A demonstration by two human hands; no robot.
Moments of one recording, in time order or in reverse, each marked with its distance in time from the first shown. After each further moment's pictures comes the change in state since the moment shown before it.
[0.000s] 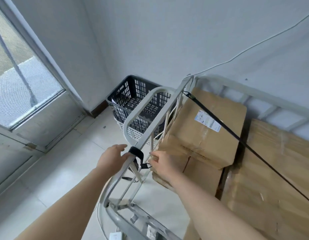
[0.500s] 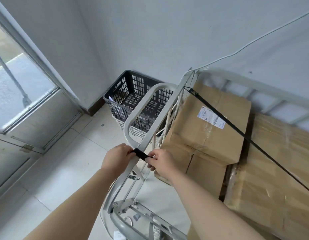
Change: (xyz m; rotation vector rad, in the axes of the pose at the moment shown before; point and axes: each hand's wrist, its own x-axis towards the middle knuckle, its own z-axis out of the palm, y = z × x) left_hand 0.020 0.003 0.003 0.013 0.007 0.171; right_hand 0.022 -0.009 0.013 0.282 -0.011 0.067
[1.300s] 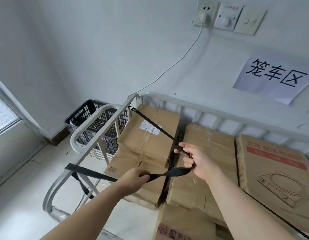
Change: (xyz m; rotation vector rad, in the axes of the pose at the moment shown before) left_hand -0.129 0.266 0.065 -0.374 -0.394 0.125; right_hand -0.225 0.065 -0.285 0.849 0.239 0.041
